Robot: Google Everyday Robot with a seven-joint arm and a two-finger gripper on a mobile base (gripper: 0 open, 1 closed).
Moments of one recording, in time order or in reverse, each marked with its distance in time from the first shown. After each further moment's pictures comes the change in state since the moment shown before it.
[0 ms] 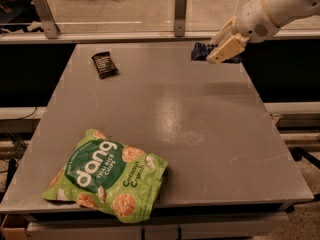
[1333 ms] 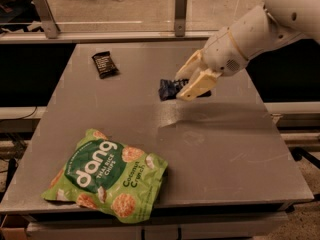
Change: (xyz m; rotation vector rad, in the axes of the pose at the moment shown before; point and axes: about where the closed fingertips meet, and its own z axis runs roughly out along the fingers) arm -0.044 0.123 0.046 -0.230 -0.094 -0.154
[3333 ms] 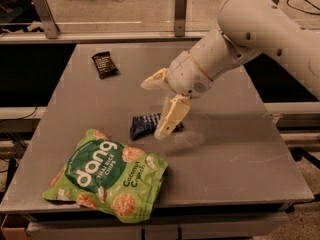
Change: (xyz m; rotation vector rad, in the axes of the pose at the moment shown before) arm -0.044 0.067 0.069 -0.224 -0.061 -0.097
